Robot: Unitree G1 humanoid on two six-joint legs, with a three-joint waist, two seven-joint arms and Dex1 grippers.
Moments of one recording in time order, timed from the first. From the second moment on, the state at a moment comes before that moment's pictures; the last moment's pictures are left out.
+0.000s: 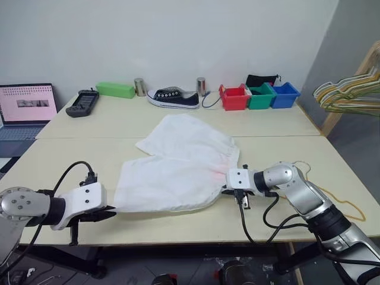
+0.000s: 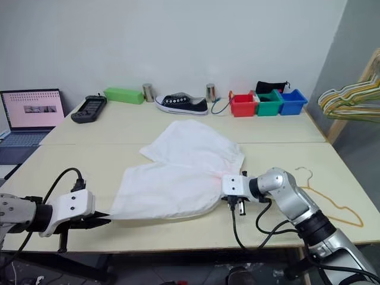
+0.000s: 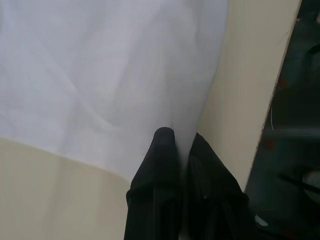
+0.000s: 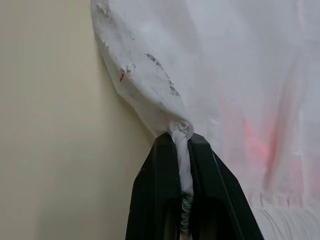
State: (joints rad) left arm 0.17 1.17 0.20 -0.20 -0.19 0.20 -1.21; right arm -0.50 -0.60 0.46 -0.07 -0.11 0.30 1.16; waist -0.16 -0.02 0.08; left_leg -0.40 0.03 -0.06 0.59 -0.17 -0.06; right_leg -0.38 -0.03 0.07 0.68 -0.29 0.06
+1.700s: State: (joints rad) left arm -0.44 0.77 -0.02 -0.30 -0.38 0.49 -1.02; right arm -0.53 -0.81 0.17 -0.17 0.17 0.79 1.02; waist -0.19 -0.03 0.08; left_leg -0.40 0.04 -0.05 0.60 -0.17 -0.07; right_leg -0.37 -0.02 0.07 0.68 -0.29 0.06
